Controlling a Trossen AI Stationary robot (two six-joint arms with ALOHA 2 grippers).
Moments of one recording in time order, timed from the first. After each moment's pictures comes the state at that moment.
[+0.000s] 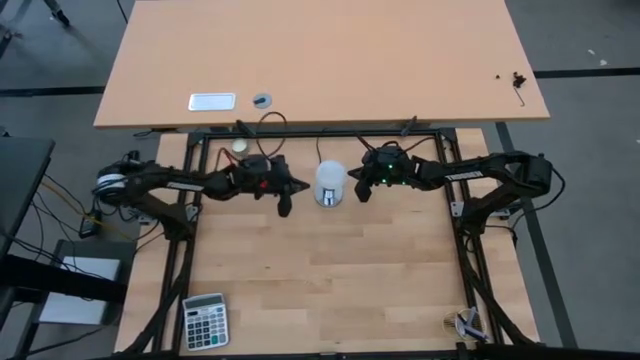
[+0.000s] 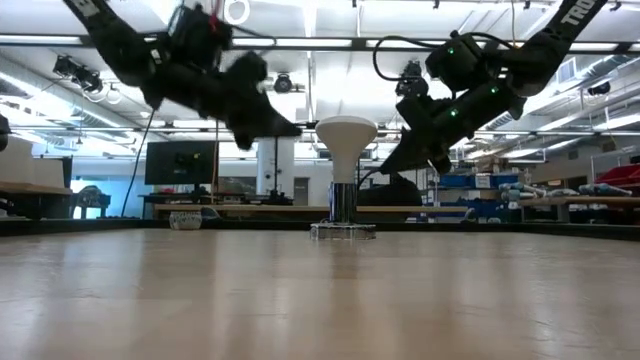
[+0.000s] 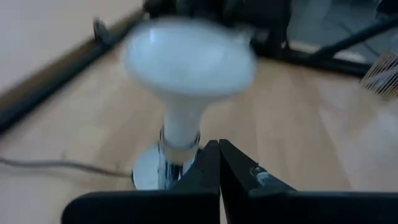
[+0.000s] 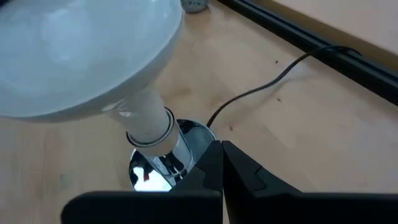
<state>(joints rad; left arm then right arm) 0.31 1.40 0.59 0.51 0.19 -0.09 -0.40 1.45 0.60 0.33 -0.02 0.21</state>
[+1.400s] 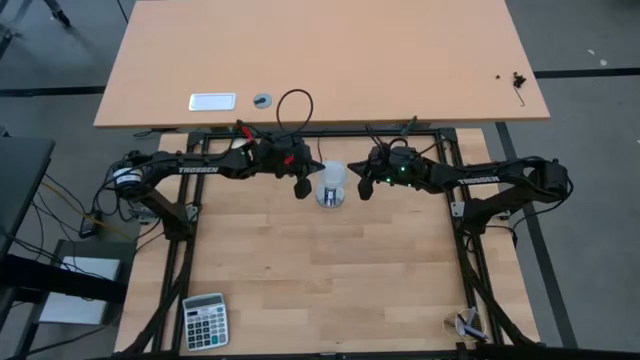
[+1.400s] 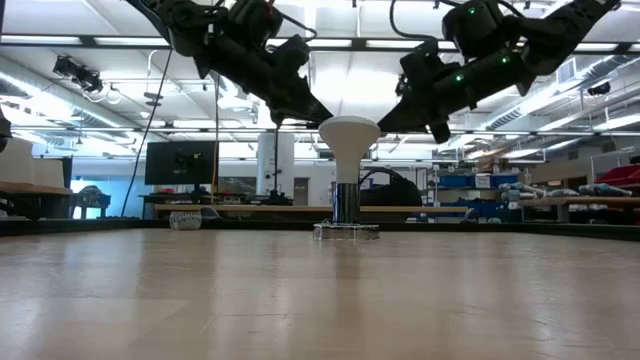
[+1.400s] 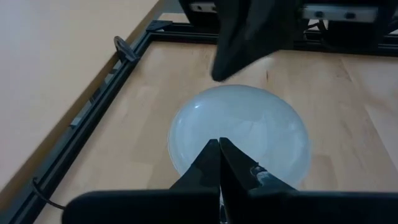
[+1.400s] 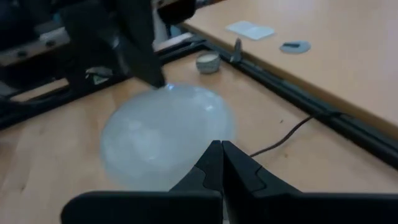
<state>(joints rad) 0.36 1.55 0.99 0.09 0.14 0.10 -0.33 1.31 0.60 0.38 0.08 0.23</state>
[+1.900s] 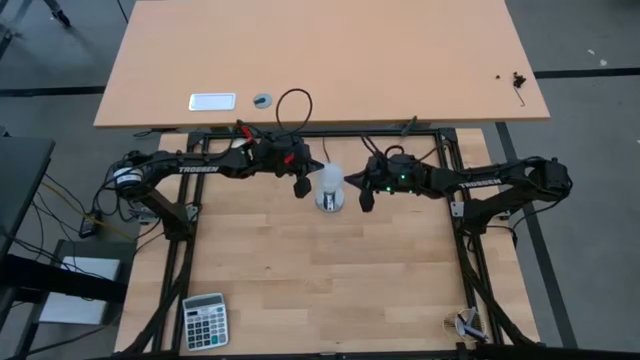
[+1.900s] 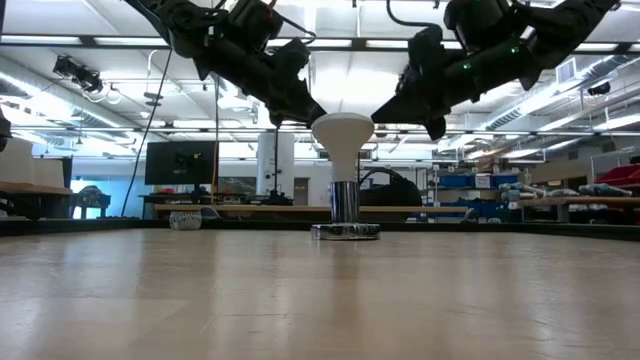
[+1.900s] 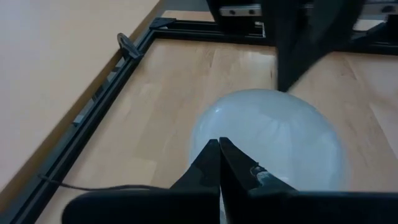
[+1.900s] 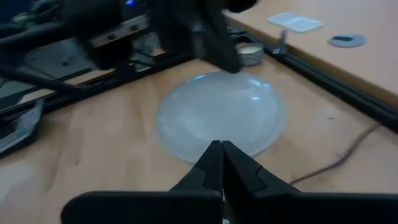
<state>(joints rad) 0.37 1.55 0.99 0.09 0.14 0.10 -0.24 1.30 0.60 0.37 0.02 0.24</state>
